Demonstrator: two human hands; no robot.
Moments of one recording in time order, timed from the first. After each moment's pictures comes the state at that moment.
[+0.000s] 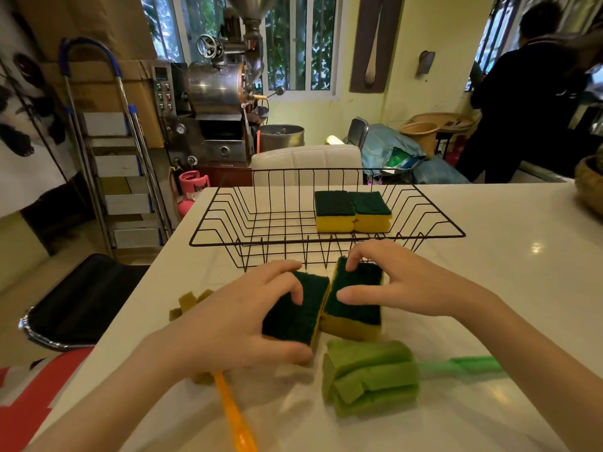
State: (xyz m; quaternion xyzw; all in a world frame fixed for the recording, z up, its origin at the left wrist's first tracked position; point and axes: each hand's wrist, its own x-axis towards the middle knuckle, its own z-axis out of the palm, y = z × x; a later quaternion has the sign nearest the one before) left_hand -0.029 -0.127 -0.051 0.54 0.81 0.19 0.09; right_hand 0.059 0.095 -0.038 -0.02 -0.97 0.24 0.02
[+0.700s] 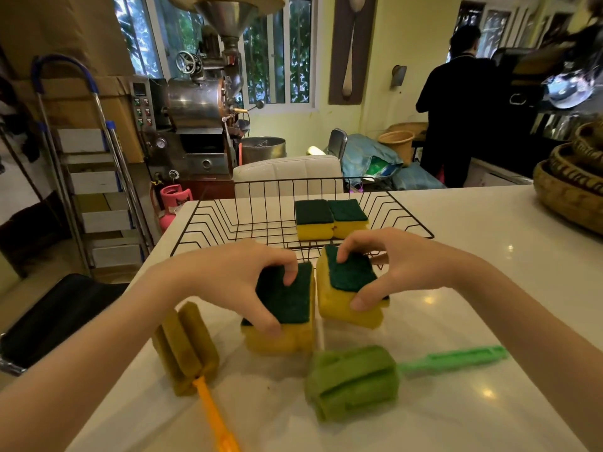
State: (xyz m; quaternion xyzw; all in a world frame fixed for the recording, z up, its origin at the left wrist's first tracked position) left_hand -0.051 -0.094 0.006 0.58 0.79 0.06 0.19; right_hand 0.072 0.114 -0.008 -0.01 -0.94 0.35 -0.03
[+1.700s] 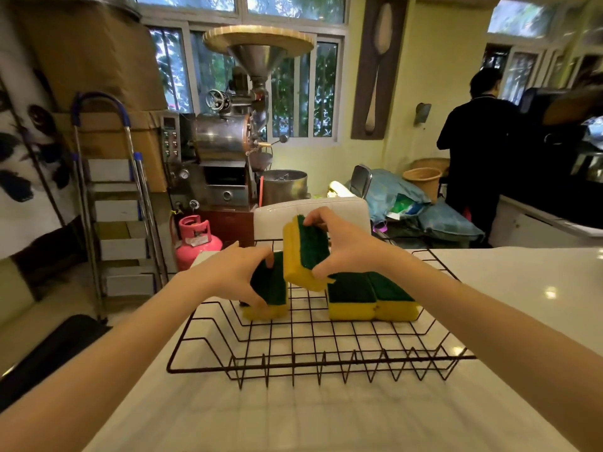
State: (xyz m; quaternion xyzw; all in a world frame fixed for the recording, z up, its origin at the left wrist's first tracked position) left_hand -0.231 -0.045 -0.008 0.47 0.88 0.07 0.03; right_hand -0.136 0.143 0.014 0.05 -0.94 0.33 0.08
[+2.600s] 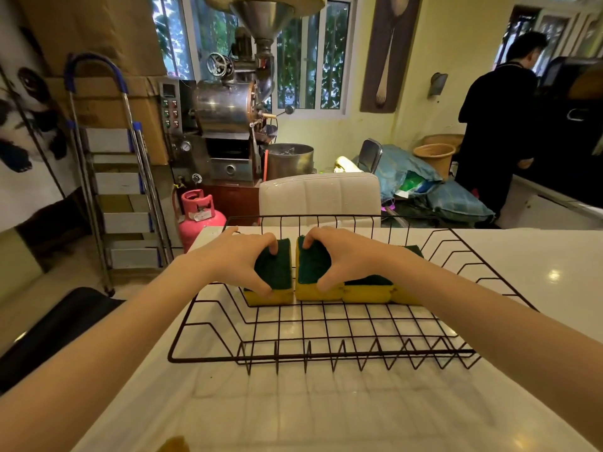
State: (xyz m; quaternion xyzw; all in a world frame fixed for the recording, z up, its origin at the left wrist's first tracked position) left_hand -0.249 -0.046 -0.028 0.46 0.89 0.02 0.06; right_hand -0.161 0.139 -0.028 0.05 -0.98 0.18 -0.02
